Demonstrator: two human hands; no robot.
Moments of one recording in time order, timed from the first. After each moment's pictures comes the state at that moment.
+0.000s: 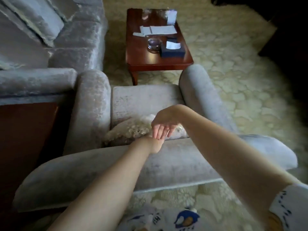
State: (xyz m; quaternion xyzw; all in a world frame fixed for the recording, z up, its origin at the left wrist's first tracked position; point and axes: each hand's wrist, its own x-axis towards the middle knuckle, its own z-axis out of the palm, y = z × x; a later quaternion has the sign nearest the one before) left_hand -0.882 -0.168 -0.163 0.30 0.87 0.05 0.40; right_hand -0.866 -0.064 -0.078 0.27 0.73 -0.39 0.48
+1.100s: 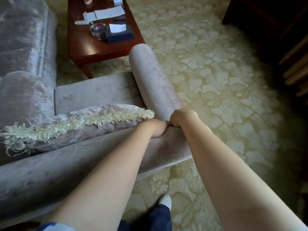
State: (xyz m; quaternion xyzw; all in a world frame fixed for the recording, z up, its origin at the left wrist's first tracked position) left_hand -0.665 0.072 -0.176 0.44 0.80 -0.07 0.39; right_hand -0.594 0.161 -0.182 0.45 0.81 -0.15 0.33
